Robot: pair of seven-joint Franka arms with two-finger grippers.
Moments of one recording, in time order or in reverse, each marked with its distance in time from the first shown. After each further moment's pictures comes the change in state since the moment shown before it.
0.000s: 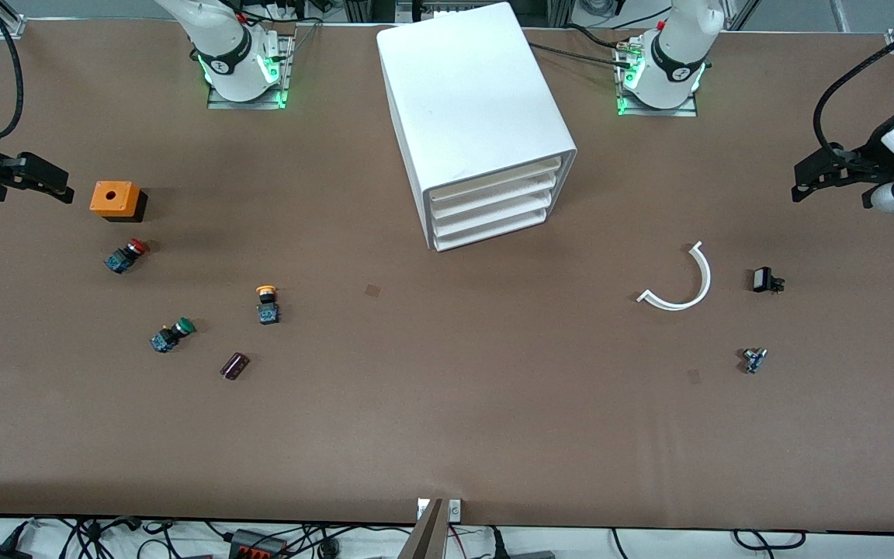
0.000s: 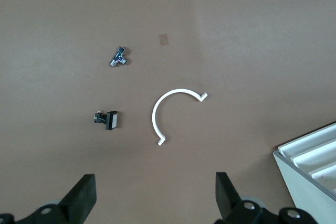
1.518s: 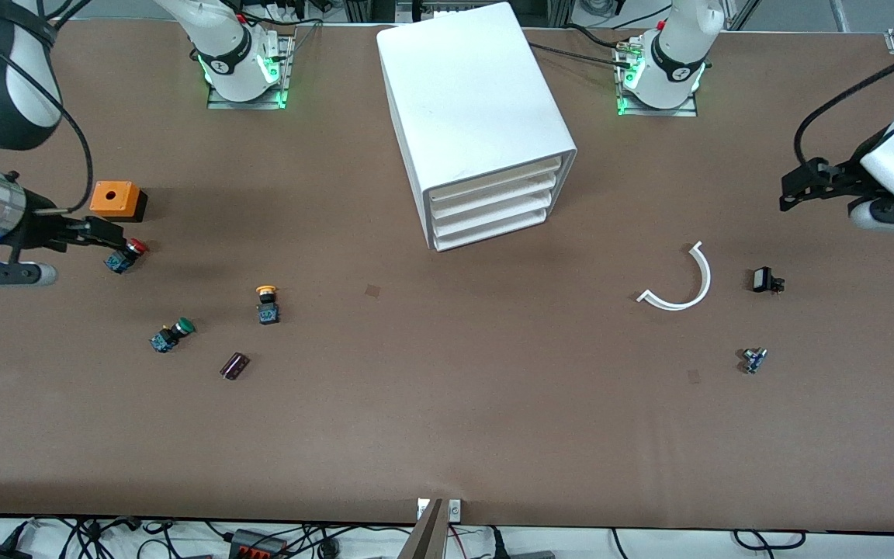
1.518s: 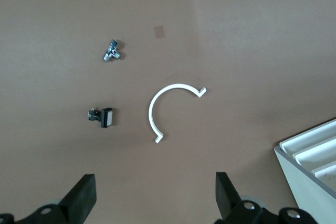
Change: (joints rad) left arm -0.015 0.065 -0.003 0.004 0.000 -0.011 0.002; right arm 0.044 0.193 0.004 -0.001 0.026 0.121 -0.001
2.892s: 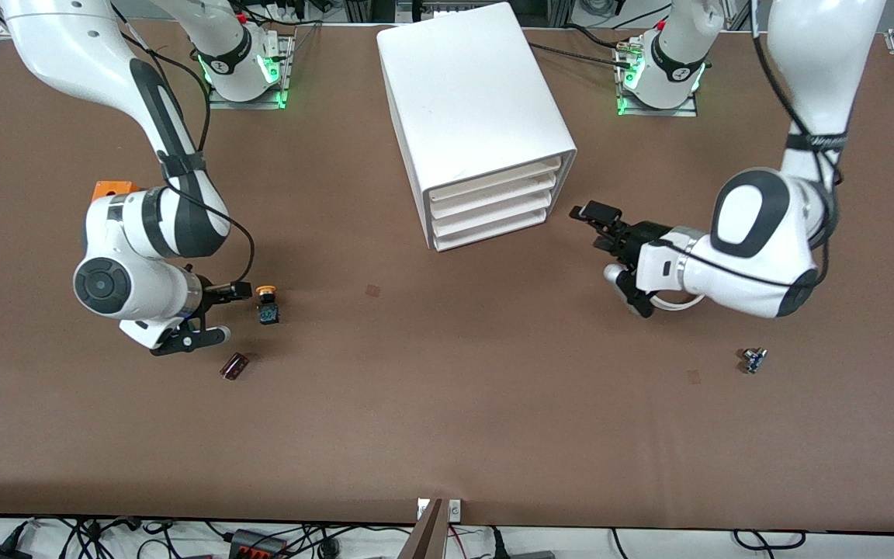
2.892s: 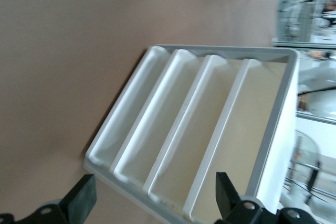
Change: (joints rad) left arm -0.157 0.466 -0.008 0.001 -0.808 -0.068 0.546; right arm 0.152 0.375 0.012 -0.001 0.015 0.279 -0.017
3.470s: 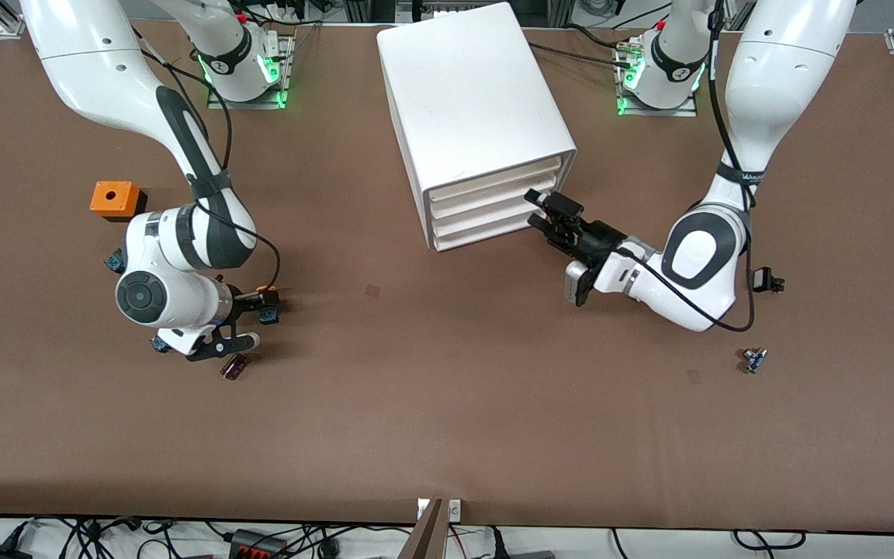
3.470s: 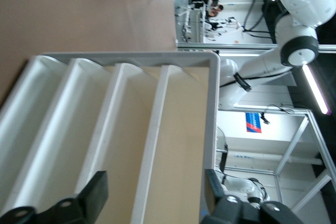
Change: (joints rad) left arm -0.023 0.096 -0.030 -0.058 -0.311 -0.138 0.144; right arm 0.016 0.079 0.027 0.001 0.049 0.098 -0.007
